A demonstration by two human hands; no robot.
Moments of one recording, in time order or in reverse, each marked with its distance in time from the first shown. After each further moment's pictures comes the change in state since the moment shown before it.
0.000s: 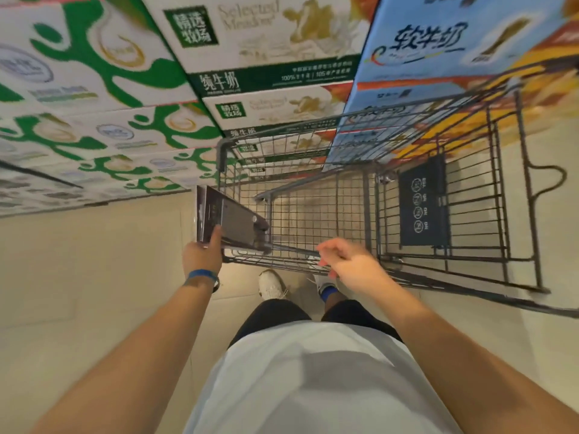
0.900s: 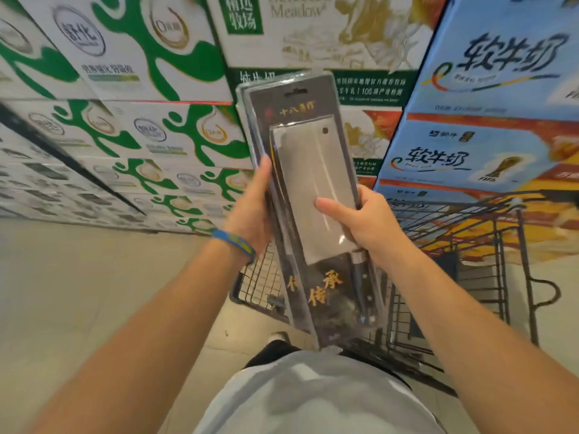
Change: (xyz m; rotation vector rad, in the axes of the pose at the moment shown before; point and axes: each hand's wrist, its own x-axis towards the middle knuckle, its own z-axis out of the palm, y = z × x) left_hand -0.131 0.223 -0.091 -1.105 -0.561 0.374; right_hand 0.000 -0.164 -0.104 0.335 0.002 -0.609
